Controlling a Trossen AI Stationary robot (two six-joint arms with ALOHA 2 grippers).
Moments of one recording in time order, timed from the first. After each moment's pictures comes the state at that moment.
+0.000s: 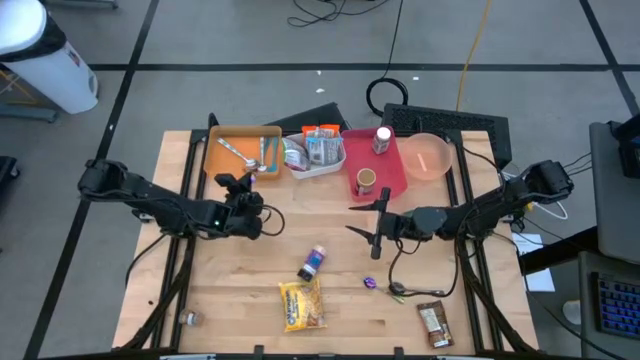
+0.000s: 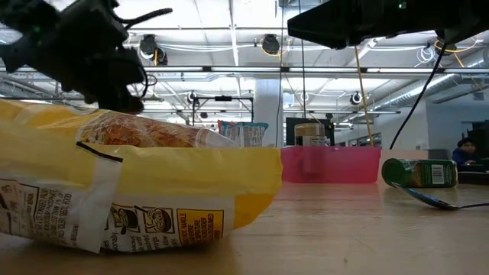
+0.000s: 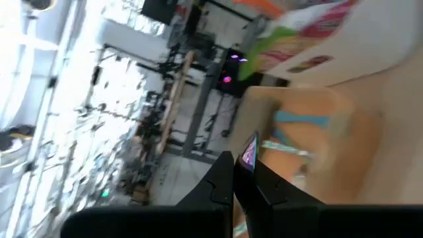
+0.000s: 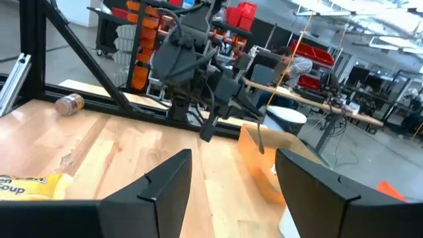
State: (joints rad) left arm -0.19 1.25 0.48 -0.27 -1.36 0.09; right arm 0.27 1.31 0.51 0.83 0.45 -0.28
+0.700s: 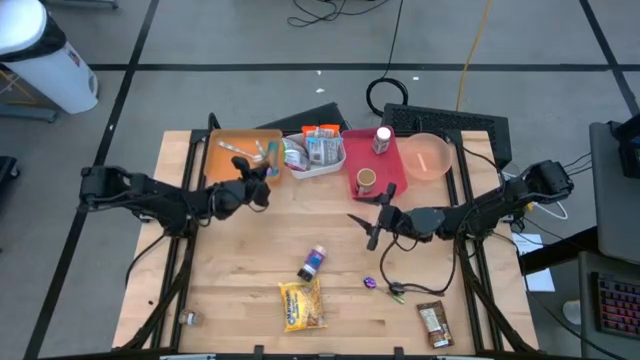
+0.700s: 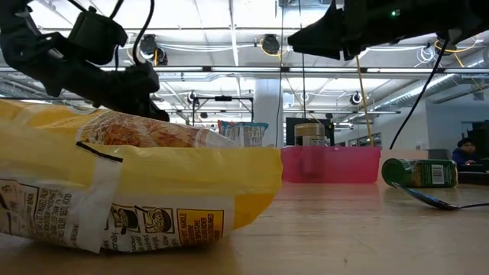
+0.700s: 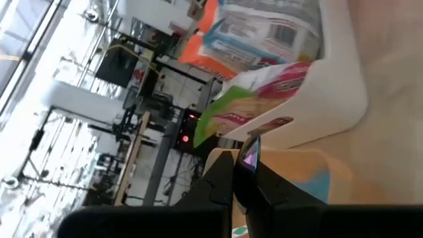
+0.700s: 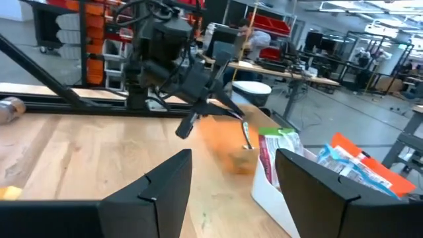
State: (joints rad) left arm 0.15 1.28 0.24 0.74 -0.77 0.85; right arm 0.27 1.31 0.51 0.78 0.63 -0.16
